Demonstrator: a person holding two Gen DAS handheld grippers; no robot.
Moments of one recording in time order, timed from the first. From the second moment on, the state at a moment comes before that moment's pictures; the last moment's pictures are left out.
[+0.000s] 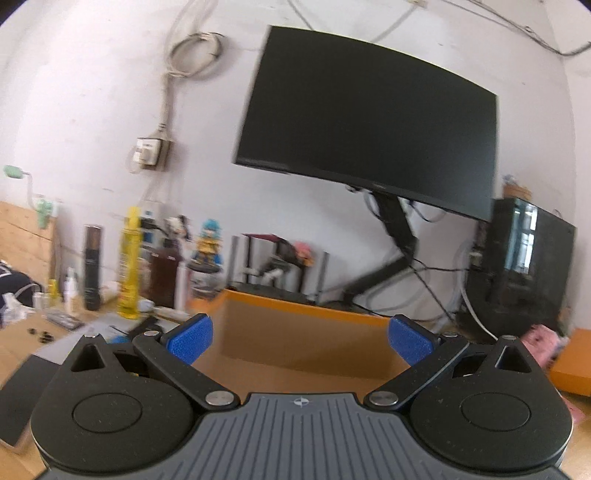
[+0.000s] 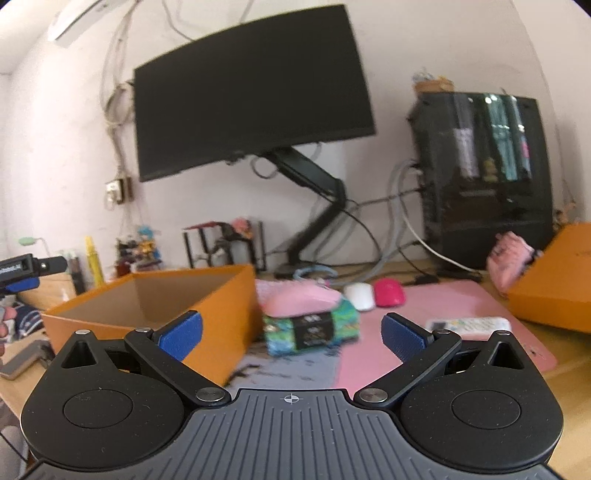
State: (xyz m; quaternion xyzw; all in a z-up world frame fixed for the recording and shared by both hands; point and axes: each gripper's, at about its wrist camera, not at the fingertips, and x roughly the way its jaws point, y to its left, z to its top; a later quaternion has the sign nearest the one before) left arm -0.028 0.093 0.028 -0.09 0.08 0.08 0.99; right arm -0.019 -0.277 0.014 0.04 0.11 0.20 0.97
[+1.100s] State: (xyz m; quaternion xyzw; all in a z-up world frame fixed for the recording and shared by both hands) left arm 0.019 0.258 -0.054 -0.14 0.24 0.18 0.94; right arm -0.022 -0.205 -0.005 0.03 0.16 0.29 0.94
